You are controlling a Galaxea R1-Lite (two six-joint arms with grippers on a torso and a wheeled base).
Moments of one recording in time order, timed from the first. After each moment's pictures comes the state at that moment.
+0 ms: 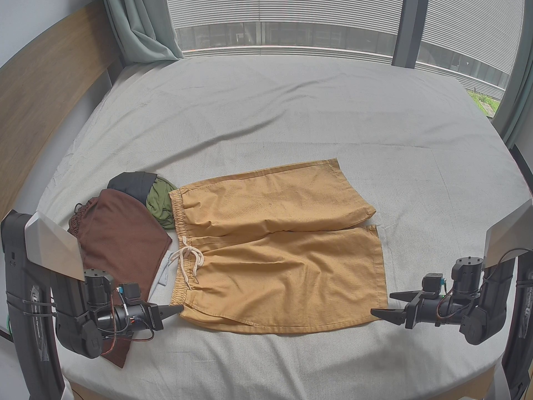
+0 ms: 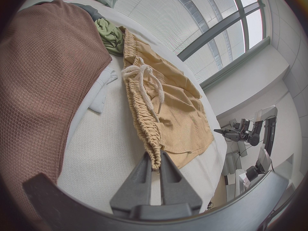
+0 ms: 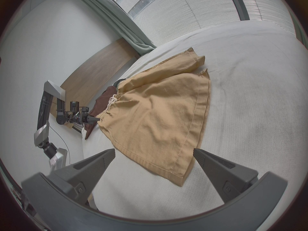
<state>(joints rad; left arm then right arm) -0.02 2.42 -0.27 -1.55 -0.70 -0.25 0.06 2.32 -0.19 -1.54 0.70 0.03</state>
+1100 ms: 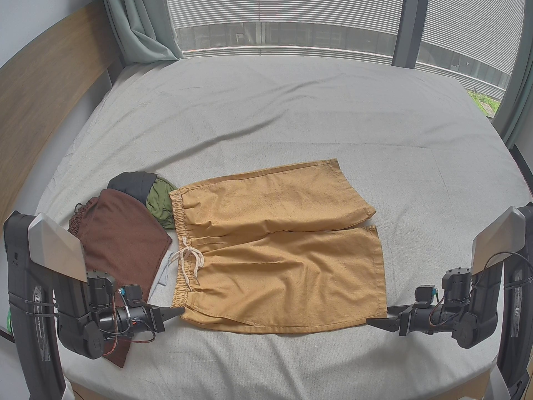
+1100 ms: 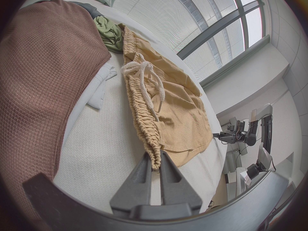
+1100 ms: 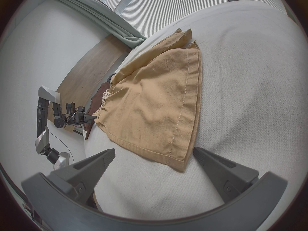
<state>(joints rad) -0.03 2.44 -0.27 -1.55 -0.71 -0.23 0.06 2.45 -0.22 -1.54 0.71 0.09</state>
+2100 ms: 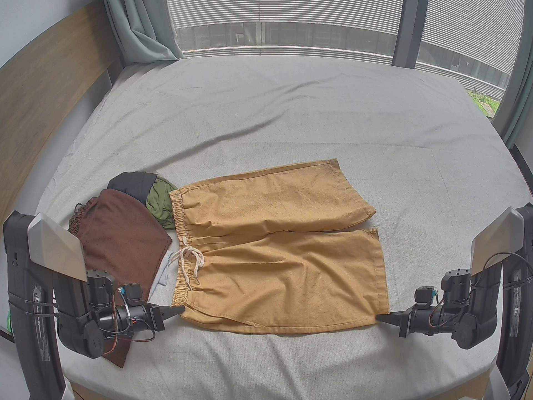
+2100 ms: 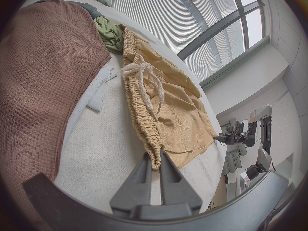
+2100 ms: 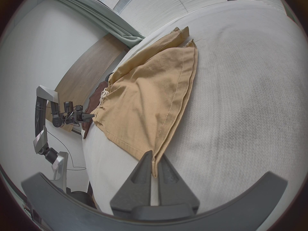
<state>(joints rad) -0.03 2.43 -0.28 -1.55 -0.71 -0.24 0.06 2.46 -0.21 -1.54 0.70 0.09</state>
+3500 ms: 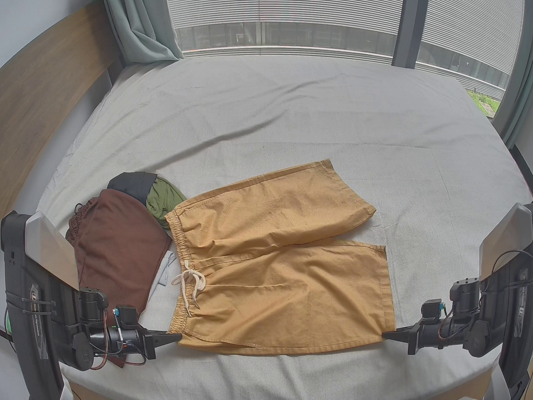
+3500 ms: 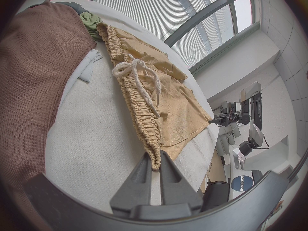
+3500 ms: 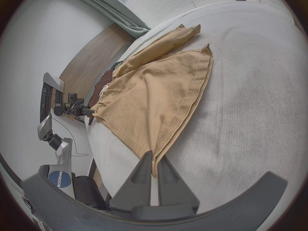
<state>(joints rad) 0.01 2.43 -0.09 -1.55 -0.83 0.00 0.06 2.40 -0.04 -1.54 0.71 -0.04</state>
